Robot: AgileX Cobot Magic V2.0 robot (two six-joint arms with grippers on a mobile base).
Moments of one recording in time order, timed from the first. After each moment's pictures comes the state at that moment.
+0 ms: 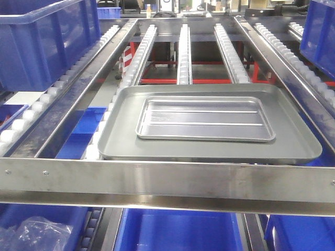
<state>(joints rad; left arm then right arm) -0.12 -0.01 0.03 -0.06 -0.07 0.00 0.01 -0.01 0.03 0.02 0.08 0.07</state>
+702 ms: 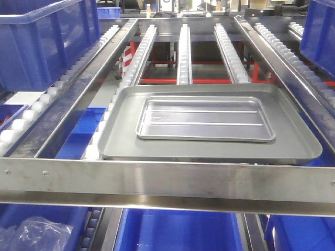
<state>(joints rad) -0.12 -0.01 0.03 -0.06 -0.07 0.00 0.01 -0.01 0.03 0.02 0.08 0.07</state>
